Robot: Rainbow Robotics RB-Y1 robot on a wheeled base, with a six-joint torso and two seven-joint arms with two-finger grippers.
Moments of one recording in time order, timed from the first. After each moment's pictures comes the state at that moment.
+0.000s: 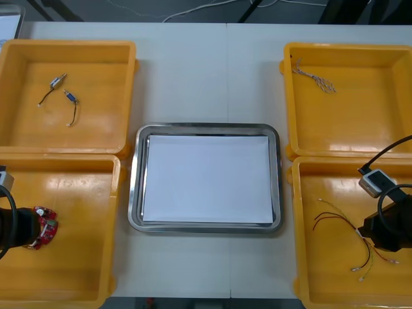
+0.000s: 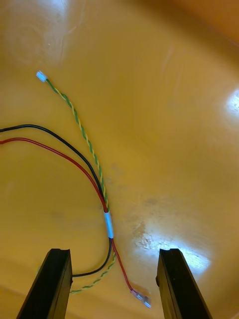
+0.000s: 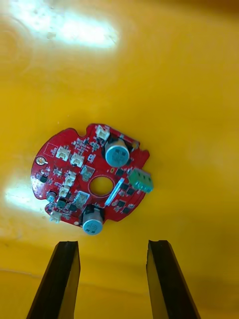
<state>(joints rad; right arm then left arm) 0.15 -0.80 -0.05 -2.19 -0.75 1.51 1.69 0.25 0.57 0.26 -2.31 0.57 1.65 -1.15</state>
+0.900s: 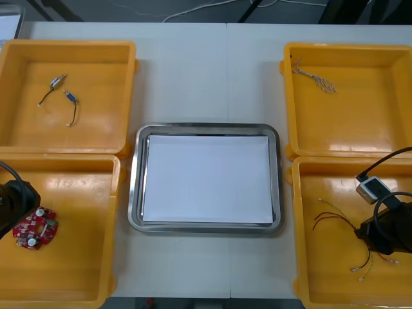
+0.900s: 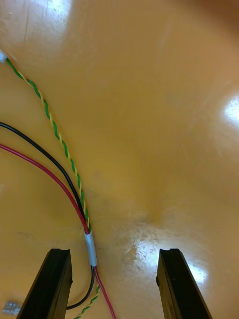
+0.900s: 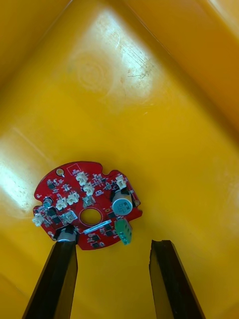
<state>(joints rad) 0.19 -0.77 -0.03 -2.09 -0.71 1.35 1.79 0.13 0.52 0.22 -2.31 0.38 1.73 -0.62</state>
